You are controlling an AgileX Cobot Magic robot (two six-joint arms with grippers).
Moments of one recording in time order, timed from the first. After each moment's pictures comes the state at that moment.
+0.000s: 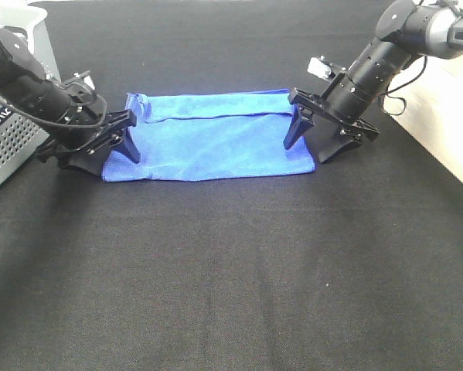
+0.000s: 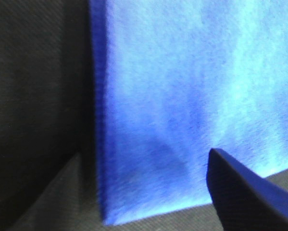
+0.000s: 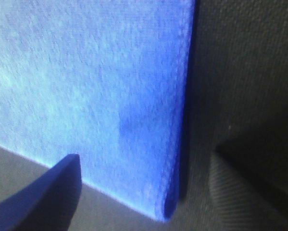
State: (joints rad) left arm -0.12 2.30 -1.58 -0.60 0.69 0.16; right arm 0.11 2.55 -2.12 0.49 1.17 -0.15
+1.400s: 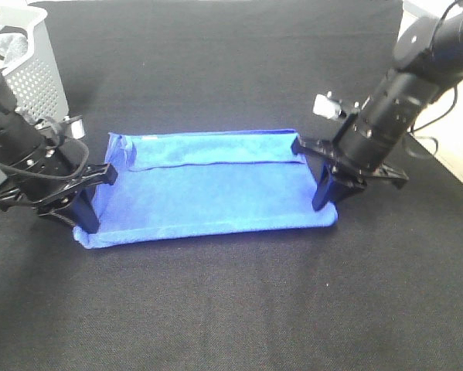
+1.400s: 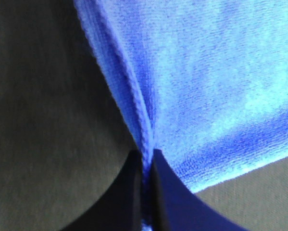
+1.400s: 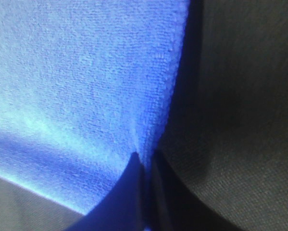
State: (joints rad) left arm -0.15 2.03 -1.17 -0.51 0.79 0.21; right arm 0.20 2.11 -1.32 0.46 0.87 -0.17
